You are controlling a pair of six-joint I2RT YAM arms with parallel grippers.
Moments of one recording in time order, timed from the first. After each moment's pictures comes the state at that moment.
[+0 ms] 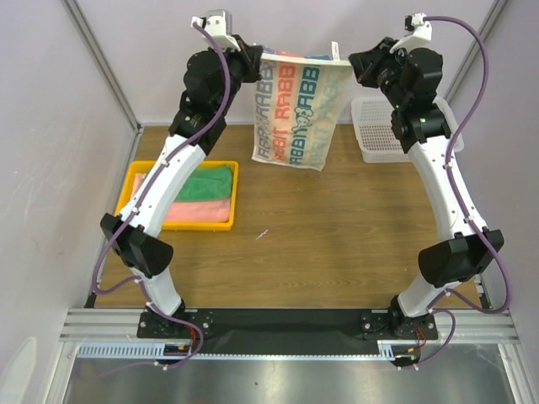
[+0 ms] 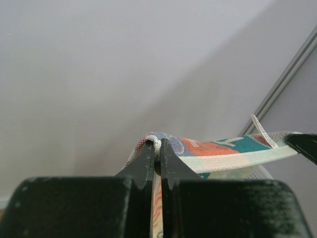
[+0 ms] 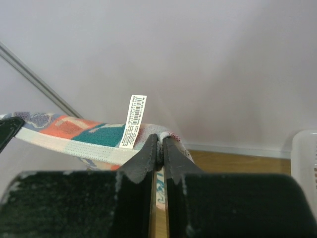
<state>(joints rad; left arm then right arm) -0.49 1.77 2.05 -0.05 -0.13 -0.27 0.21 1.64 1.91 -0.14 -0.13 0.43</state>
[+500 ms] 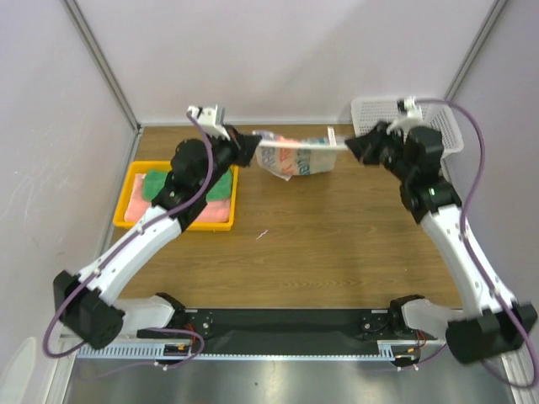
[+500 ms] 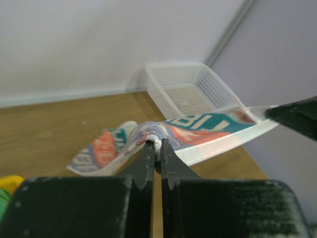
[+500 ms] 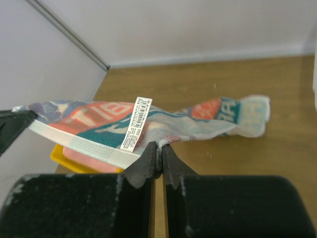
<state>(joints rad) -0.52 1.28 1.18 0.17 0.00 -0.38 0.23 1.23 1.29 -0.16 -0.26 0.45</state>
